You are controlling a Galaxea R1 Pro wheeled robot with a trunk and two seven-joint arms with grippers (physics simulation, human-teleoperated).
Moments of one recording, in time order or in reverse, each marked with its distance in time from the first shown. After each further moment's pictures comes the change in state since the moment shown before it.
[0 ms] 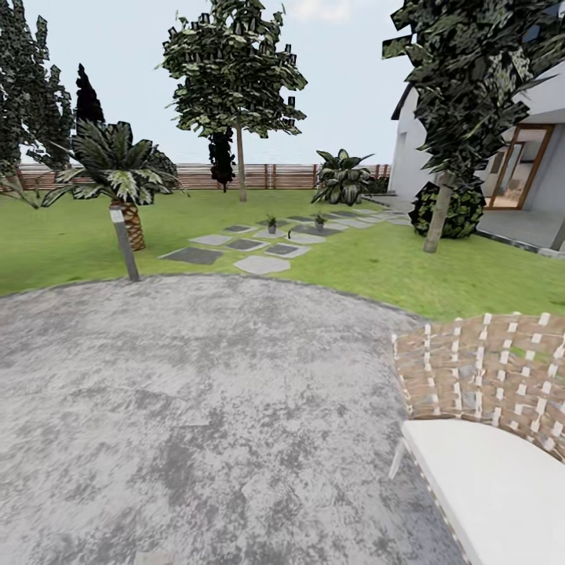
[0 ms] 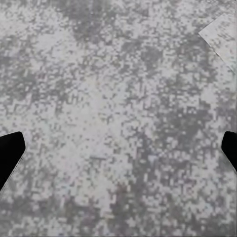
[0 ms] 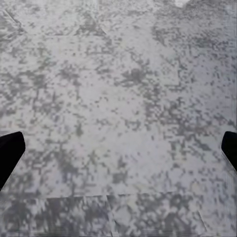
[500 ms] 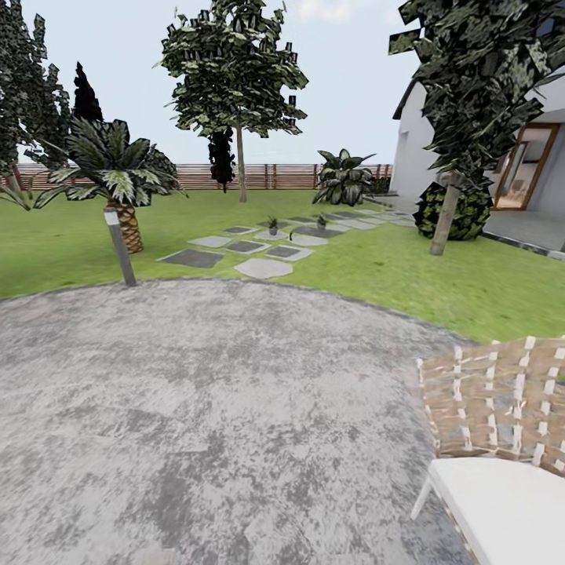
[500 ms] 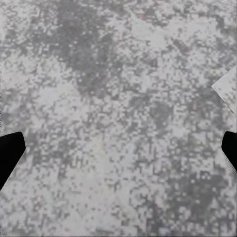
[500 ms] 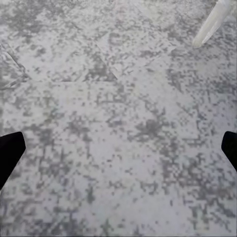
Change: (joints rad) left arm 0.000 0.000 0.000 0.000 0.000 0.000 0.000; right arm 0.000 0.000 0.000 0.002 0.000 0.001 0.000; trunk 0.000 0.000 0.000
